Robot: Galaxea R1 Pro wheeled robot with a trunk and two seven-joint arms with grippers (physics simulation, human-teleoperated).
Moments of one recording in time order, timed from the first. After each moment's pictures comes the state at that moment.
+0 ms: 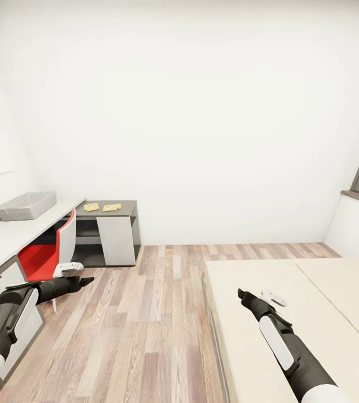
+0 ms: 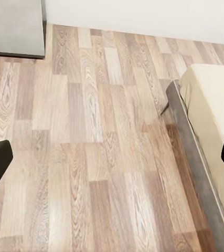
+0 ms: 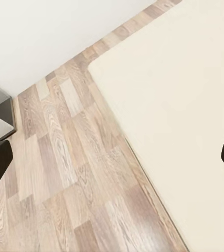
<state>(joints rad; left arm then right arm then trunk) -0.60 0.32 0.17 -0.95 0.09 0.63 -0.51 -0.46 -0.07 0.10 -0.95 -0.67 0.21 -0.30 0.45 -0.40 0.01</state>
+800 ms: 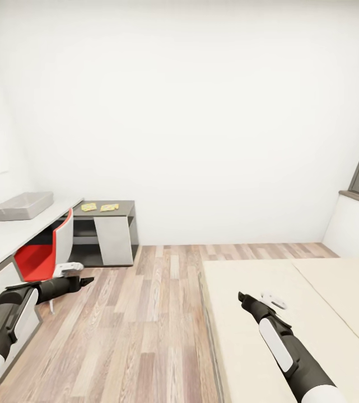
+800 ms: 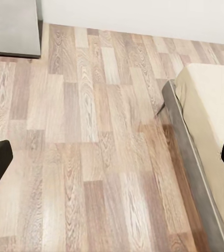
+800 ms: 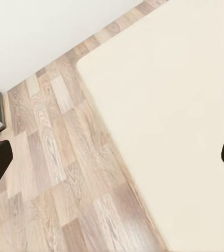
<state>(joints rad) -0.60 0.32 0.17 -0.95 0.09 0.63 -0.51 -0.46 -0.07 0.10 -0.92 -0.65 0.21 -0.30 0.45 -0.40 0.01</state>
